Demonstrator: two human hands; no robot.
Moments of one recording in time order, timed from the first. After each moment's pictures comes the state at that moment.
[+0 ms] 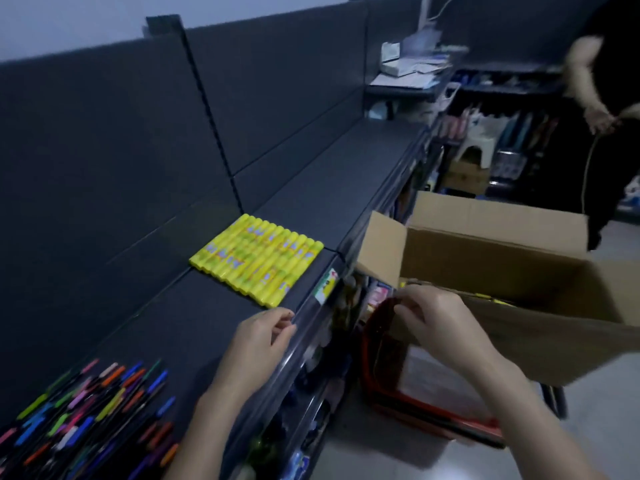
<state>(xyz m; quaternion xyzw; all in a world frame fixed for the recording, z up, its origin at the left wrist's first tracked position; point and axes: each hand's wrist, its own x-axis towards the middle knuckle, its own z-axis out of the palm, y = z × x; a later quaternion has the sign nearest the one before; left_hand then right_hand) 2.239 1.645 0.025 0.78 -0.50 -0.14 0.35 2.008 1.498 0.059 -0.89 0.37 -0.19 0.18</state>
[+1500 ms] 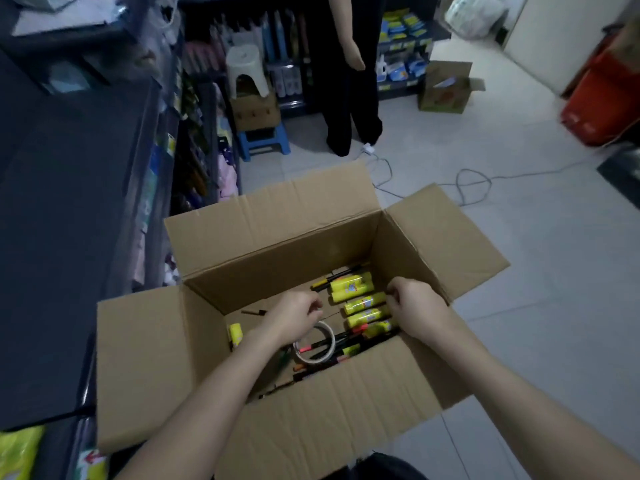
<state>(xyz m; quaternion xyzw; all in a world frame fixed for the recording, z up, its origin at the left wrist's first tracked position) 2.021 1.242 -0.086 0.52 -0.79 -0.32 -0.03 1.798 1.295 -0.069 -0.60 0.76 -0.05 0.24</state>
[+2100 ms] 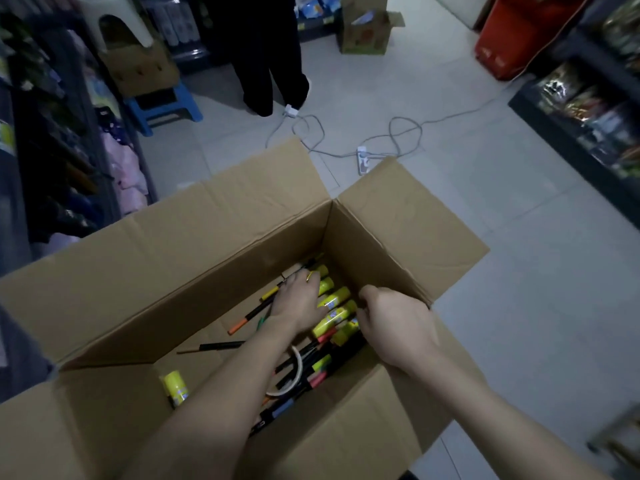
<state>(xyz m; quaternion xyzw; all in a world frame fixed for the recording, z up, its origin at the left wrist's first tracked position) 1.924 1.172 -0.198 0.42 -0.86 -0.26 -0.14 1.799 1.289 -0.090 -0.58 0.80 0.02 0.17</state>
